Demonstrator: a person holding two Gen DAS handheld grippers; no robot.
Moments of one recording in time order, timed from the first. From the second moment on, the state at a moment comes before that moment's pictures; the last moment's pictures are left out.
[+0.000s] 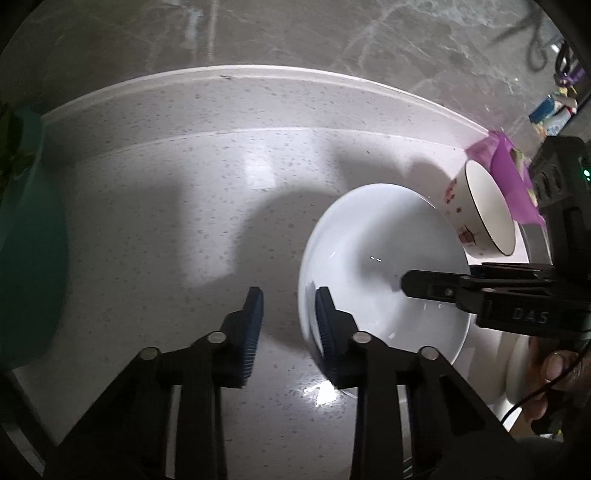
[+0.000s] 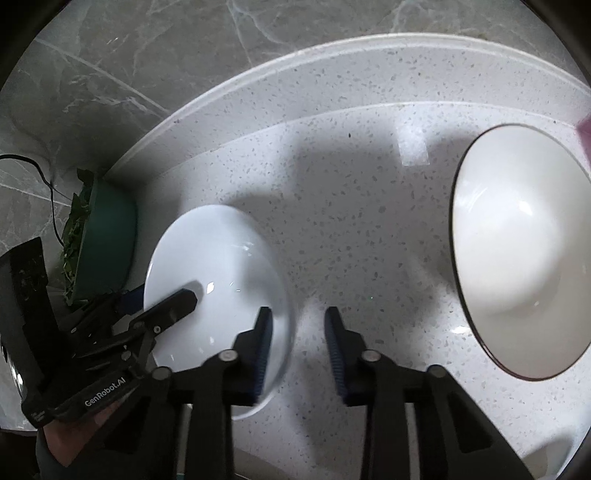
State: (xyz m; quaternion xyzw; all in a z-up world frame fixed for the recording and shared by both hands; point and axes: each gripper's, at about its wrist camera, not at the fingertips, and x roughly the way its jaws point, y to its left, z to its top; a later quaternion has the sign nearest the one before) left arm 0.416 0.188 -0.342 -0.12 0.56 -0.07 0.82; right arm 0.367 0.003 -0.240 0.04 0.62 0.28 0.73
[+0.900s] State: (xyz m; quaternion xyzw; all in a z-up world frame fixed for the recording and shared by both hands) left arm 0.410 0.182 -0.320 -0.12 0.57 -0.09 0.81; right arm 0.373 -0.005 -0.233 0.07 0.63 0.30 0.72
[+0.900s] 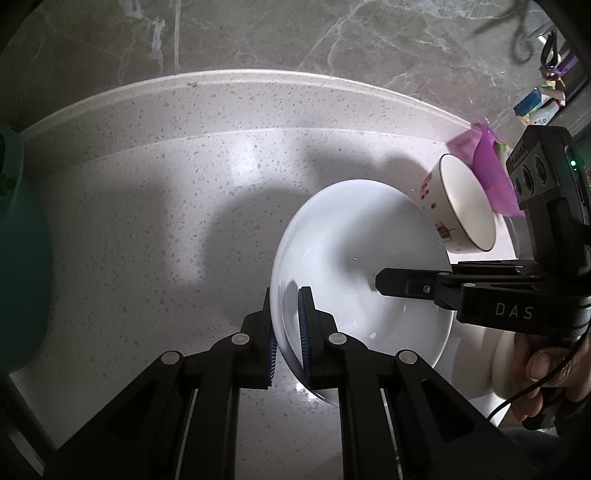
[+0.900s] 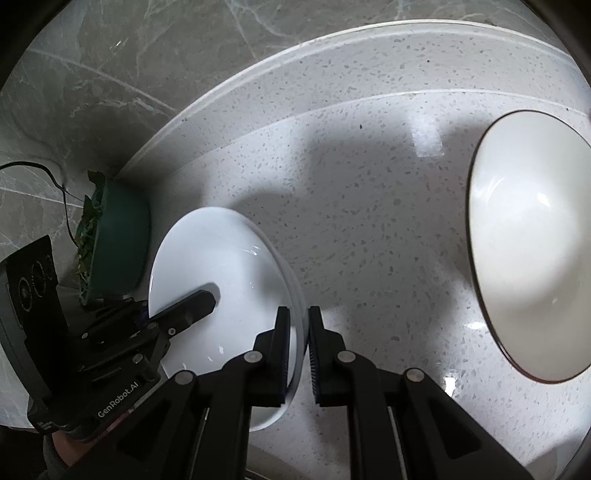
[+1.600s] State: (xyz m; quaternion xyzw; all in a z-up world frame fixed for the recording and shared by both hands) left arm 0.335 0.066 -0.227 -0.07 0.53 -0.17 0.83; right arm 0.296 -0.122 -0.157 0.11 0.58 0.27 0.77
